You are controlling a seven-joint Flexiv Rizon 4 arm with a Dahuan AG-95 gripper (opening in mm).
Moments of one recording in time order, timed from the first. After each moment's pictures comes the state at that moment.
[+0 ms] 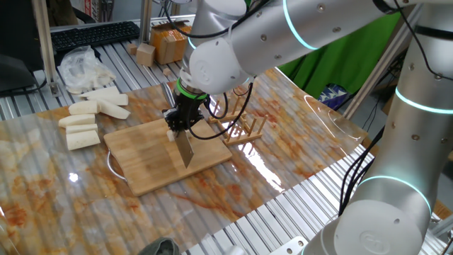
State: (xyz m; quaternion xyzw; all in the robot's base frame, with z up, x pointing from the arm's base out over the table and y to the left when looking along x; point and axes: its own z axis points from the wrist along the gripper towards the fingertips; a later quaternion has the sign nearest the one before) arm 0.543 0.072 0.062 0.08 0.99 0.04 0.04
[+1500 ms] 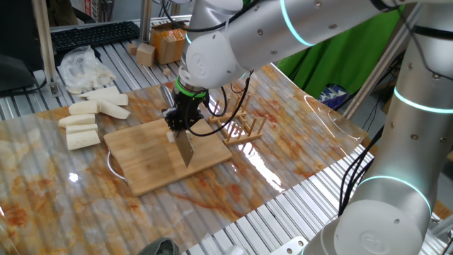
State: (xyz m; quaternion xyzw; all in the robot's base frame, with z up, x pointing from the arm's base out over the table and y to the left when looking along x) arm 0.542 0.071 0.060 0.09 0.99 0.05 0.02
